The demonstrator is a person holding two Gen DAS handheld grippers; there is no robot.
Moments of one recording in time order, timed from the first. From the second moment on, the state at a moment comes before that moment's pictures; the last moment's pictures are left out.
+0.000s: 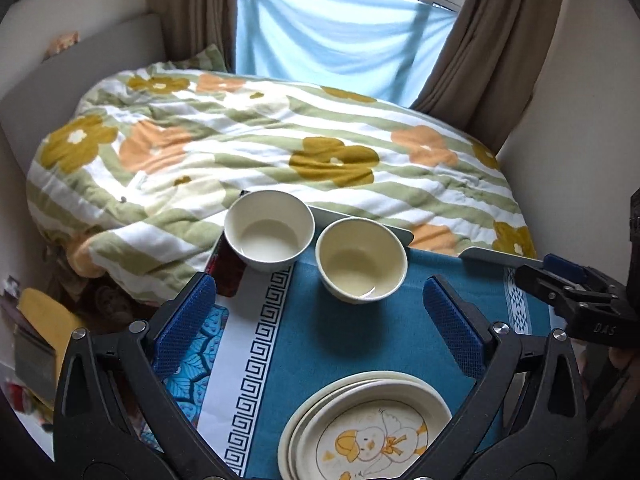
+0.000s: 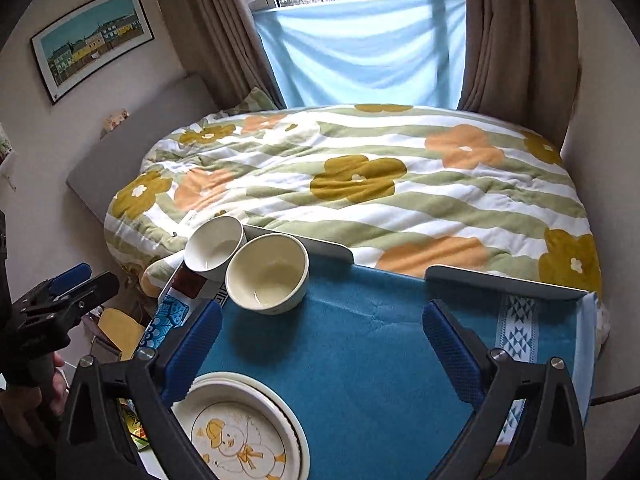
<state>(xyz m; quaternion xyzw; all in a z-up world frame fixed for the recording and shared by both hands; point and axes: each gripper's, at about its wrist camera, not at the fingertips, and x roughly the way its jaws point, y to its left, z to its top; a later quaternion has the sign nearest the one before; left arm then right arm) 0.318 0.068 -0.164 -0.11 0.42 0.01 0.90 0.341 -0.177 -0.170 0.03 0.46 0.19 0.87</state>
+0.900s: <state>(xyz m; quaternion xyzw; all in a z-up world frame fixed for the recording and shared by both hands) 0.447 0.077 -0.317 -0.19 0.56 -0.08 0.81 0.425 -0.109 -0.294 0.08 0.57 0.19 0.79</state>
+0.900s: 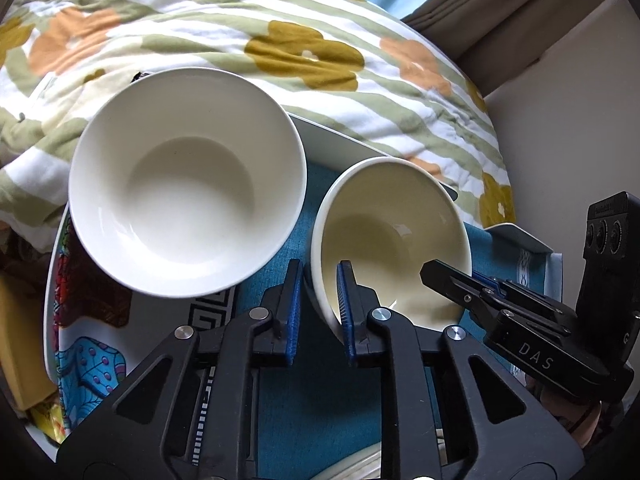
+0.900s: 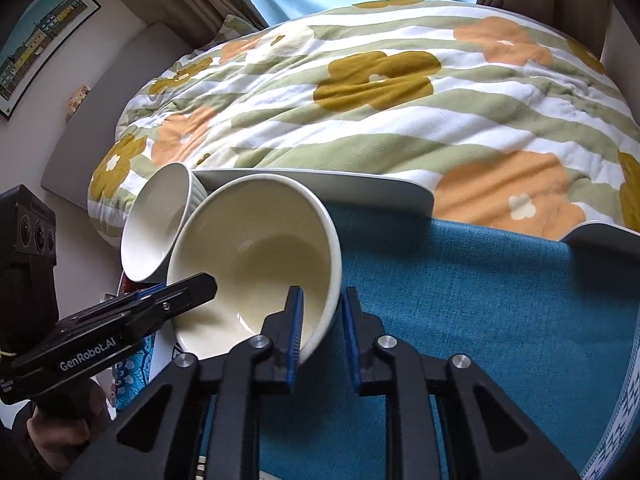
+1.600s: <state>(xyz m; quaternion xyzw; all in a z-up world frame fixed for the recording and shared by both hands) 0.392 0.022 -0.226 -0.14 0.51 -0.08 0.85 0.375 -0.154 -0.214 0.09 0.51 0.20 0.83</state>
